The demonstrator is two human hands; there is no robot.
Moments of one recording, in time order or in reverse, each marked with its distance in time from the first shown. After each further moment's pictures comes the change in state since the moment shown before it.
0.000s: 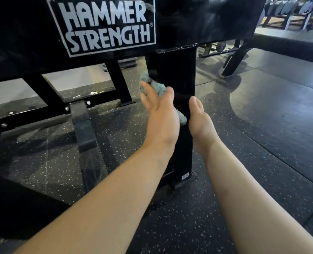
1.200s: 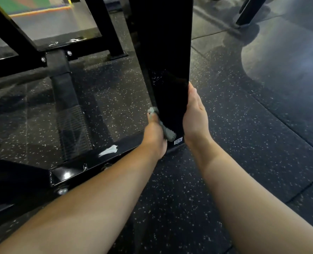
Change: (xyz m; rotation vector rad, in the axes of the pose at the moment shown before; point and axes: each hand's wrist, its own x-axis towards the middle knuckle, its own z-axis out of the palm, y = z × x) left_hand 0.000 -0.175 0.000 -0.405 0.176 -0.590; right_hand 0.001 0.113 -0.021 0.091 0.076 -0.007
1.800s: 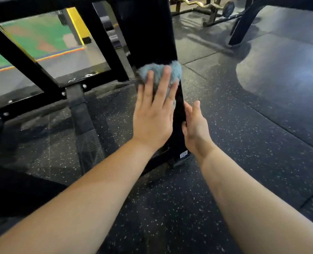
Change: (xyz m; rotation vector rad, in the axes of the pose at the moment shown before) left_hand -0.022 0.072 0.011 1.751 0.210 1.733; right_hand -0.003 -0.023 -0.004 0.191 -0.123 0.156
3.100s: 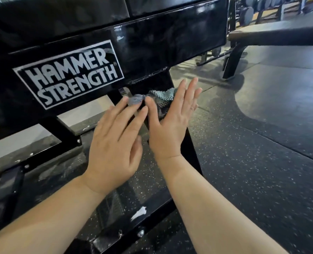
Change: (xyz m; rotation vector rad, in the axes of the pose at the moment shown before) left_hand 0.042 -0.077 -0.115 -0.117 -0.007 0.252; right_hand 0.001 -0.083 0.121 -0.422 0.579 -0.935
